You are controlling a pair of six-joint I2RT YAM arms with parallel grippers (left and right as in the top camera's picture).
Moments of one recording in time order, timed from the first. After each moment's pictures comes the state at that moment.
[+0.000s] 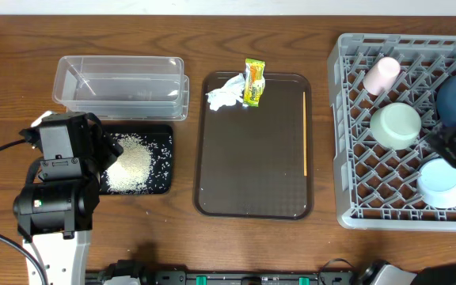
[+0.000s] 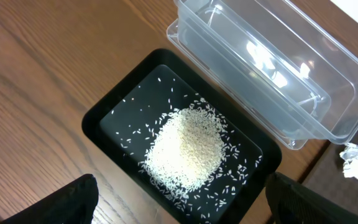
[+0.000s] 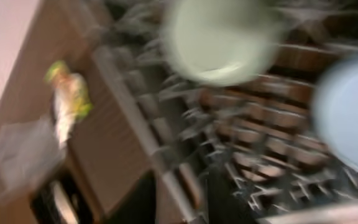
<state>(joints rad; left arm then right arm) 0.08 0.99 1.13 -1.07 -0.29 -0.61 -0.58 1.41 1.37 -1.23 -0.54 0.18</state>
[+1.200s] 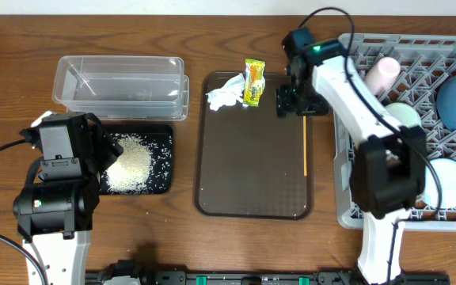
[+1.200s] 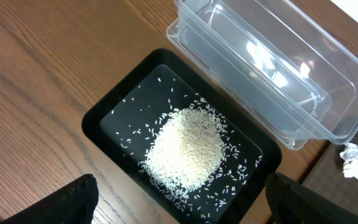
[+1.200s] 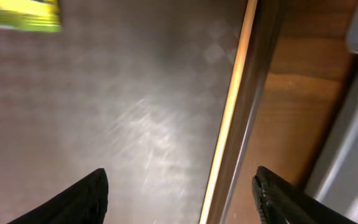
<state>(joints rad) 0.08 0.99 1.13 -1.07 -0.29 -0.61 0.34 2.17 1.85 -1.21 0.00 0.31</state>
